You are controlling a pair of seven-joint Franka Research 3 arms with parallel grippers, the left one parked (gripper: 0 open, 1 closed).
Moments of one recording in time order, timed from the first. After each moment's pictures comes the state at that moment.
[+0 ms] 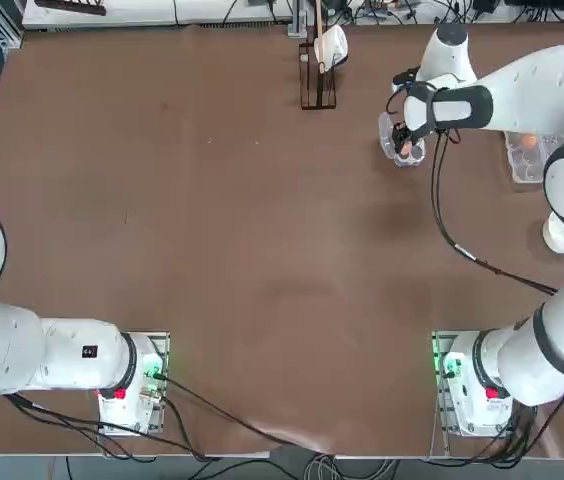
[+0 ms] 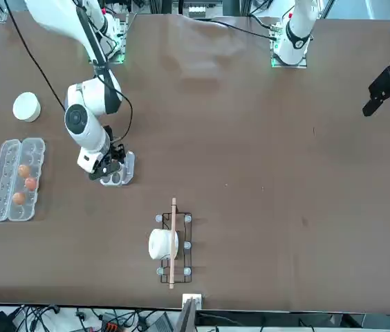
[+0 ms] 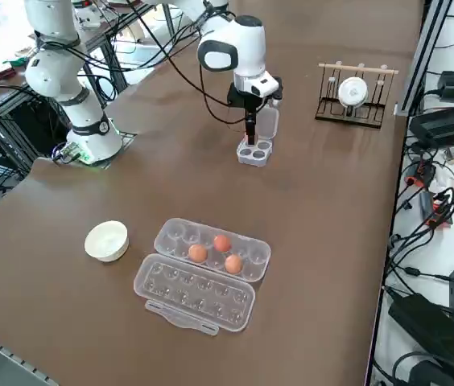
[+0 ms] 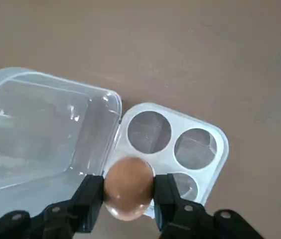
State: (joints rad) arm 0.37 0.35 -0.09 -2.13 0.01 2.46 -0.06
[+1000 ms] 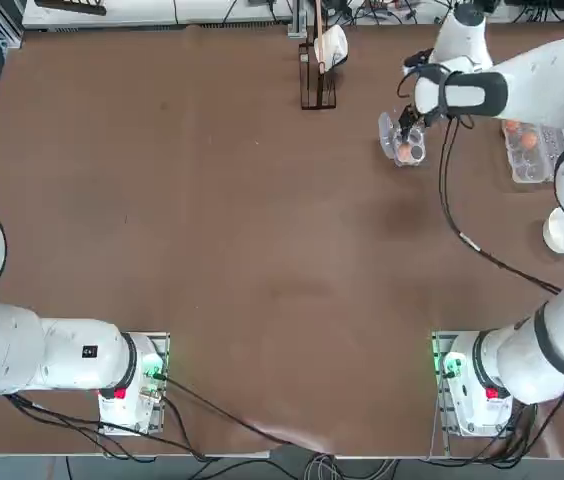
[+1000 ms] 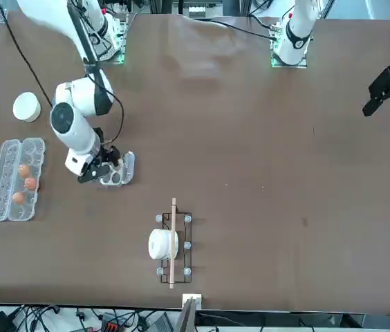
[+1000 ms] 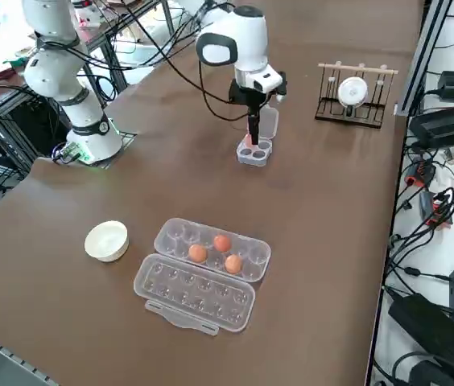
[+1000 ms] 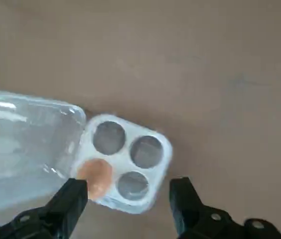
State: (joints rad) arm 0.29 0.29 -0.11 -2.08 0.01 2.37 -0.19
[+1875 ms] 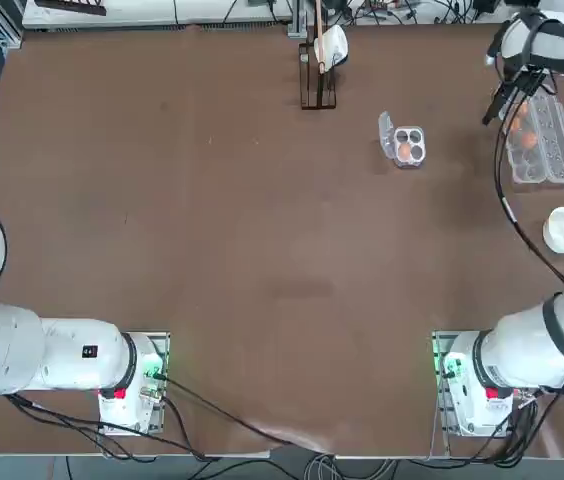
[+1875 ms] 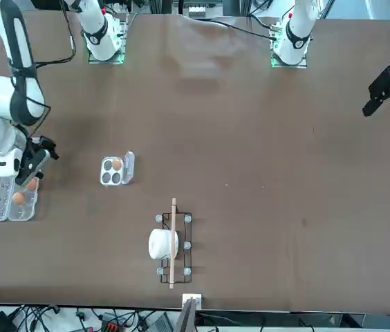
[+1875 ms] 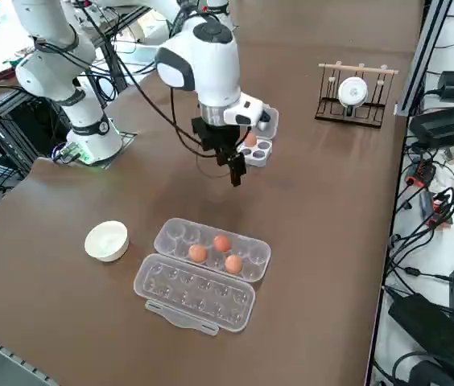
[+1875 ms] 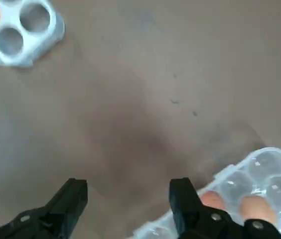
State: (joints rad) arm -0.09 0.29 -0.11 -1.98 0.01 2.25 -1.16
